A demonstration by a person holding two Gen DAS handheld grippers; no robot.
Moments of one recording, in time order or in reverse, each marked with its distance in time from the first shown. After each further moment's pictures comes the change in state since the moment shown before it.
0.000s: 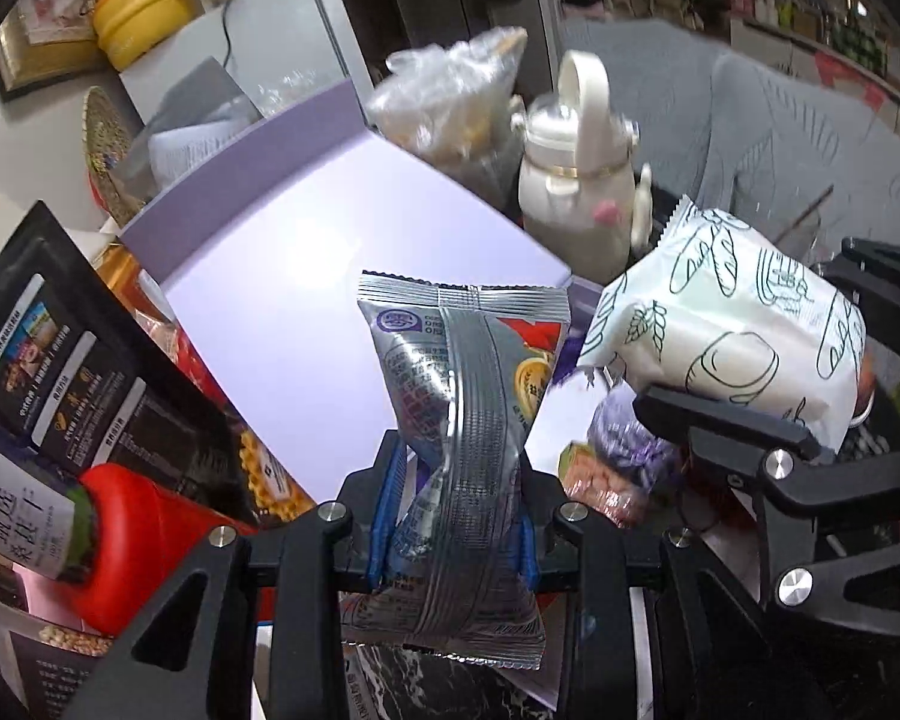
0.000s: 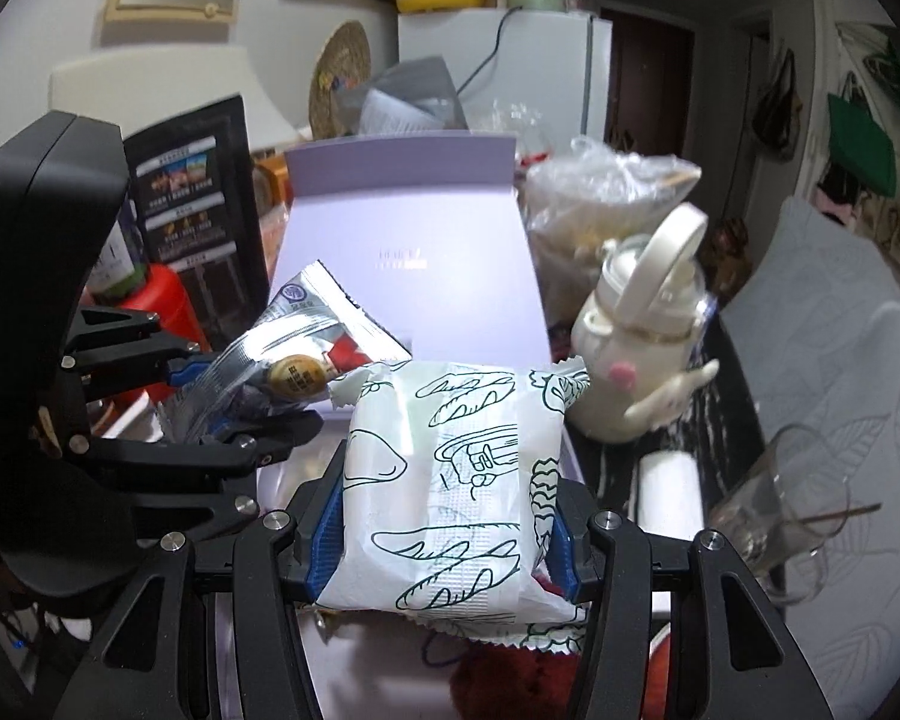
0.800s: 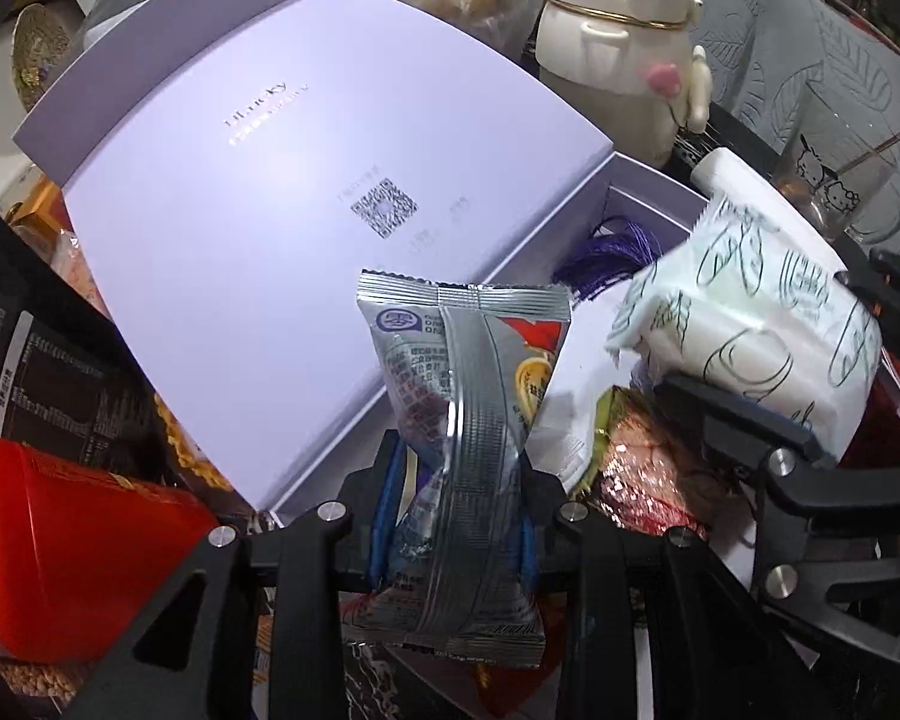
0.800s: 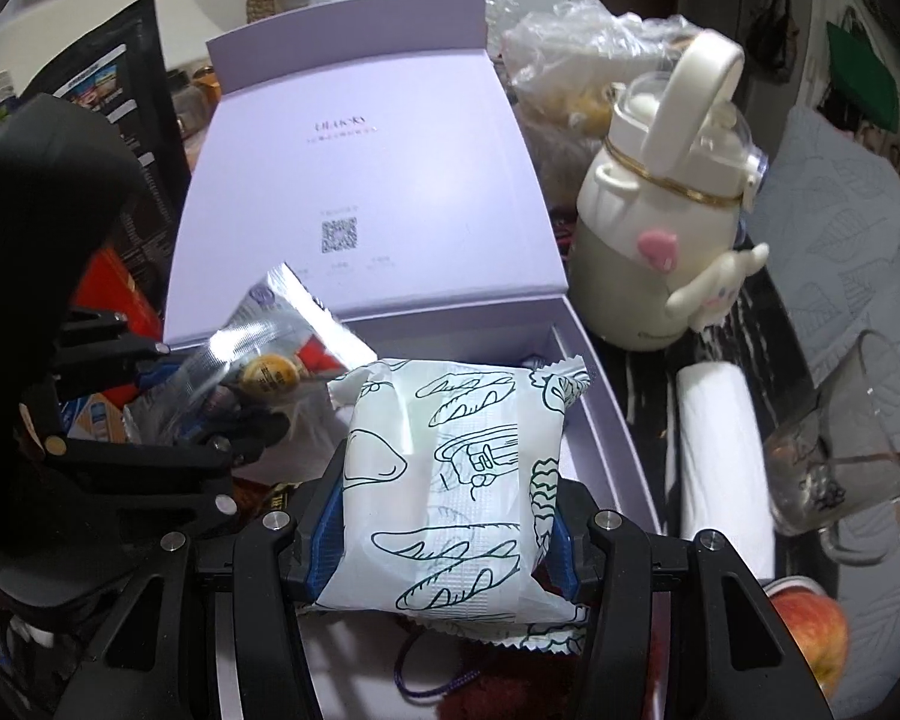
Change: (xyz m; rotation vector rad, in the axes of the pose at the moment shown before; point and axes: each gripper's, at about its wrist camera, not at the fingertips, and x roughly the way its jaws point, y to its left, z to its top) left arm 0.086 0.002 -0.005 -0.025 0.237 -0.042; right arm 0.076 -0.015 -0.029 0.077 0.185 -0.016
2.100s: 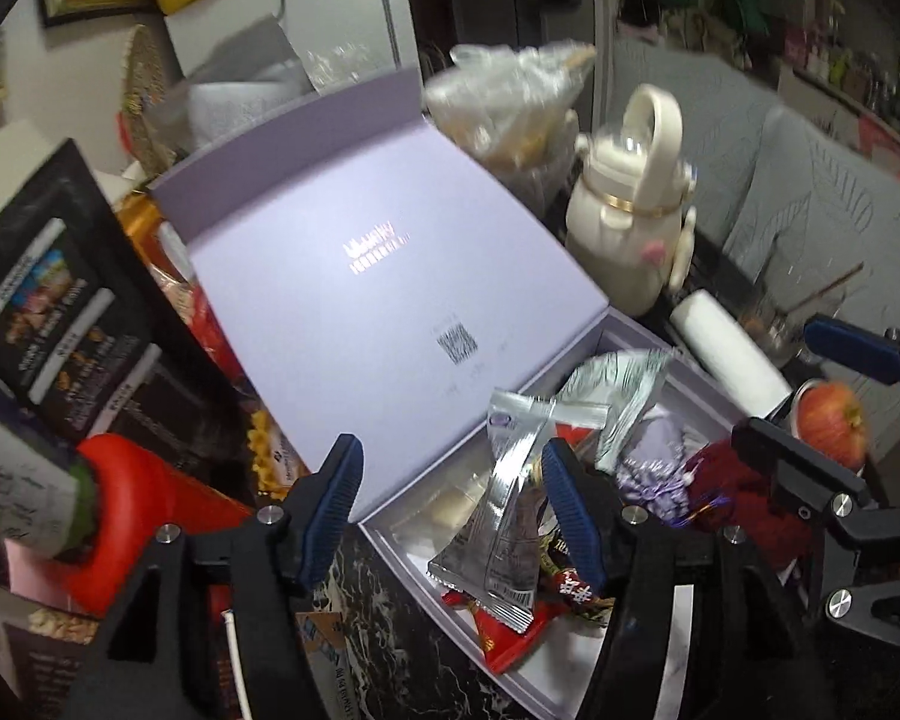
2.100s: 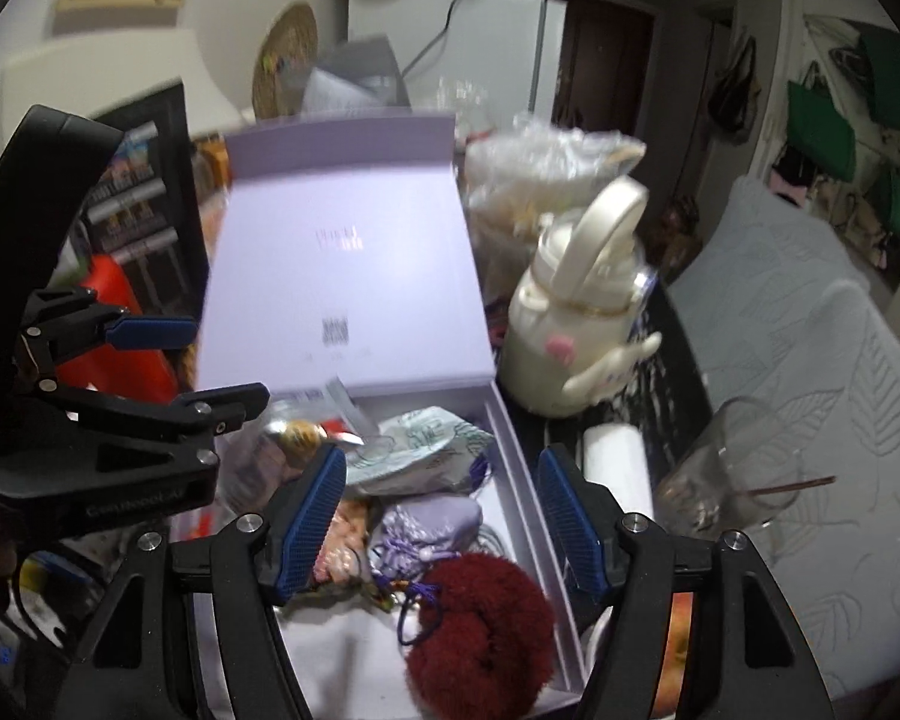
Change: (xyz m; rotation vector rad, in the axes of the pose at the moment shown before) left arm -0.092 0.028 -0.002 -0.129 -0.217 0.008; right arm -0.096 0.015 0.009 -0.034 -0.166 -0.112
